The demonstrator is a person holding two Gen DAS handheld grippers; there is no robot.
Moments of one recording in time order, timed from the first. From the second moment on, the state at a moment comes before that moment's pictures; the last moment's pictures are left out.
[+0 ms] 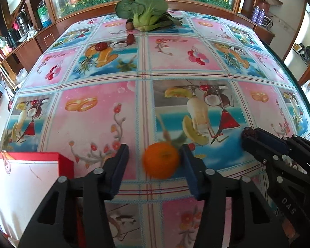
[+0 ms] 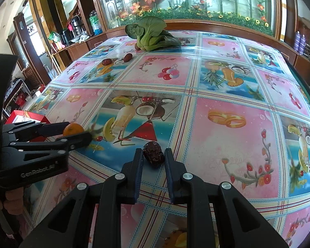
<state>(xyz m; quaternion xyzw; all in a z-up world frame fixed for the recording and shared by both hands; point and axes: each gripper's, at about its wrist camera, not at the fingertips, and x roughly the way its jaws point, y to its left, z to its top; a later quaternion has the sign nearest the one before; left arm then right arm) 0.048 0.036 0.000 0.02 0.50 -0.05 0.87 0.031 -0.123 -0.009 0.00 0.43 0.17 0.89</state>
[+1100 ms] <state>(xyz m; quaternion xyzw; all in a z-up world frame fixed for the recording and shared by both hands) 0.040 0.029 0.000 0.03 0.48 -0.05 0.87 0.032 -0.124 -0.010 0.00 0.42 0.17 0.89</state>
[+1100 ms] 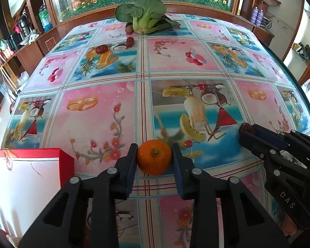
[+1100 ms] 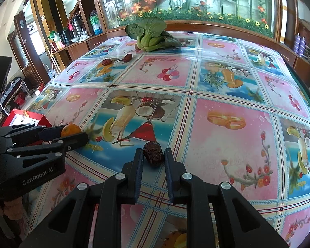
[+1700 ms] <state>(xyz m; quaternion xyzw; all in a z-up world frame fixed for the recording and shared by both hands) -0.009 0.005 0.034 0.08 0.43 -0.03 0.90 0.027 -0.132 -0.009 0.02 0.42 0.14 0.90</state>
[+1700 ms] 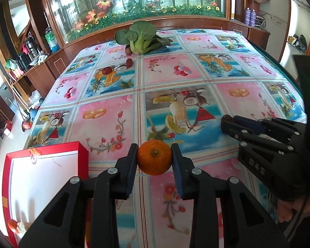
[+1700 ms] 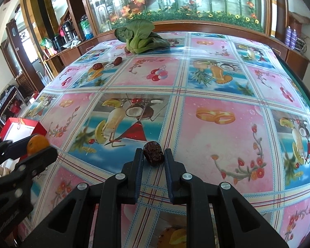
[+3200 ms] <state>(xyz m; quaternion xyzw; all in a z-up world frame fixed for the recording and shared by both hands) -0.128 0.156 0.084 -0.02 0.35 0.06 0.93 -0.076 0.017 0.054 -0.02 0.34 0.27 0.90</state>
